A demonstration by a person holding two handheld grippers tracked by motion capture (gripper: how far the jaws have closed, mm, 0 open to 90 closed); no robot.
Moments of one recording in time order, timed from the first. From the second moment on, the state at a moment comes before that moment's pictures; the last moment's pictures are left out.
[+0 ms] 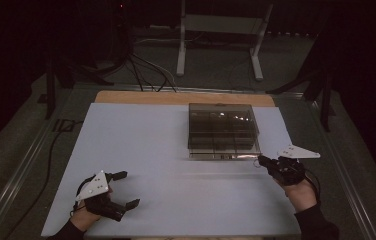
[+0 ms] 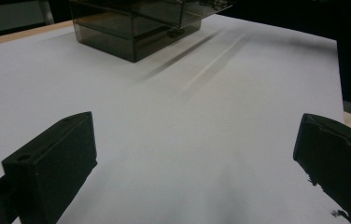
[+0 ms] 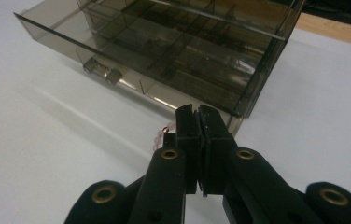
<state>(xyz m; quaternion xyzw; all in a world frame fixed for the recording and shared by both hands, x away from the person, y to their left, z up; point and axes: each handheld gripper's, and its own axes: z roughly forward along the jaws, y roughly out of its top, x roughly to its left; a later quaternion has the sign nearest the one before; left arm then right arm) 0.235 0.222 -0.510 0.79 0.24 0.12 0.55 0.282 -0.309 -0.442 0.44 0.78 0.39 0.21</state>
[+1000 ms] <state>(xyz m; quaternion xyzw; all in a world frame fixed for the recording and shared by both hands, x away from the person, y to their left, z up) 0.235 0.222 -0.510 0.79 0.24 0.12 0.55 0.306 -0.285 -0.422 0.42 0.78 0.41 0.21</state>
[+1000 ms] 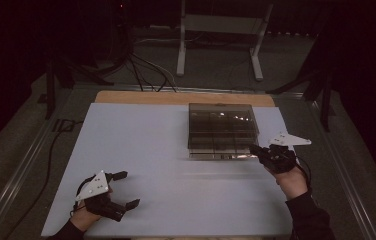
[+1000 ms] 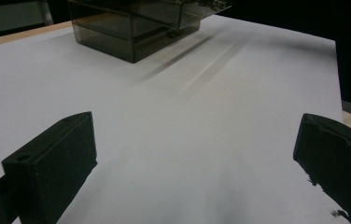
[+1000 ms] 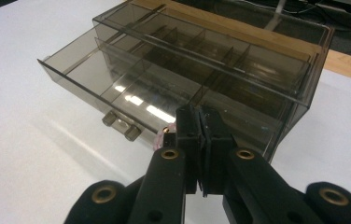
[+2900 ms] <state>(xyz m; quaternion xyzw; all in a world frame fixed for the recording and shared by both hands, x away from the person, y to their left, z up) 0.235 0.222 -0.509 0.79 0.24 0.12 0.55 0.361 -0.231 -0.426 0.40 0.80 0.41 0.17</state>
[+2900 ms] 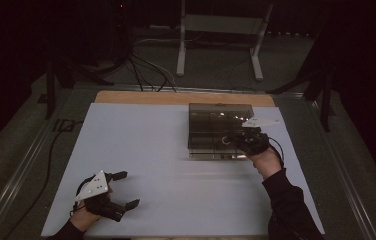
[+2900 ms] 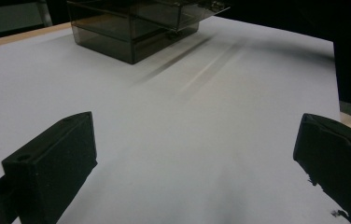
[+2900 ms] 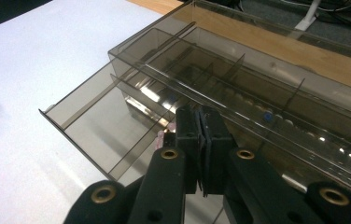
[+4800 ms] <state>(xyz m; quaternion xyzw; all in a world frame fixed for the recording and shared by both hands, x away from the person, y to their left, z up) 0.236 0.221 -0.509 0.79 0.24 0.12 0.55 0.351 -0.209 -0.396 0.35 0.81 0.45 0.15</state>
